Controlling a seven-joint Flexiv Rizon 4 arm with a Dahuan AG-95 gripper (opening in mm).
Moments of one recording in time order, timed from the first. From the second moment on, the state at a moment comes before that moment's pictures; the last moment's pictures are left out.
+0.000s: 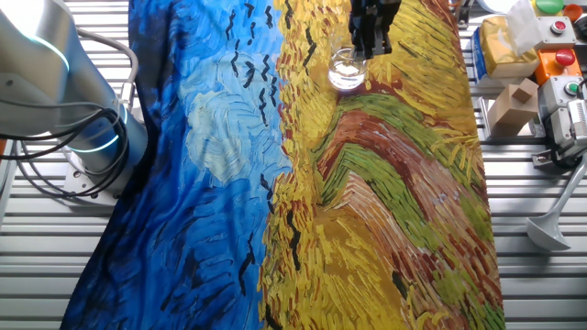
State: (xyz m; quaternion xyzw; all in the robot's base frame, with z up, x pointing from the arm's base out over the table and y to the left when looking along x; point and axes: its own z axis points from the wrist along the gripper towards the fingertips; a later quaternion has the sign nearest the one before) arm 0.471 0.090 0.225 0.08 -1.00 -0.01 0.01
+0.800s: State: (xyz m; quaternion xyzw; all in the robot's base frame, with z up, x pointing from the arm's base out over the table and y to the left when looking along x) arm 0.470 0.090 0.225 0.14 -0.99 -0.01 0.01
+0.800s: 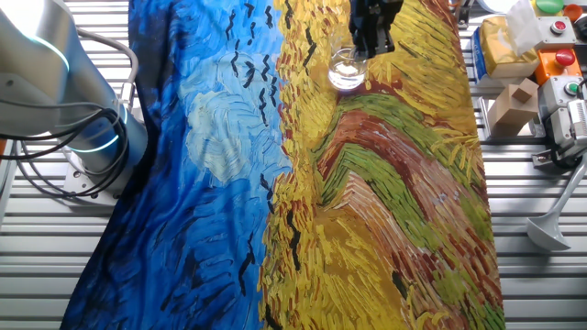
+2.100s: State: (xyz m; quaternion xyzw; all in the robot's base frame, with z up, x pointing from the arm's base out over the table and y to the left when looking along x) arm 0.470 0.090 0.226 0.18 -0.98 -0.01 0.03
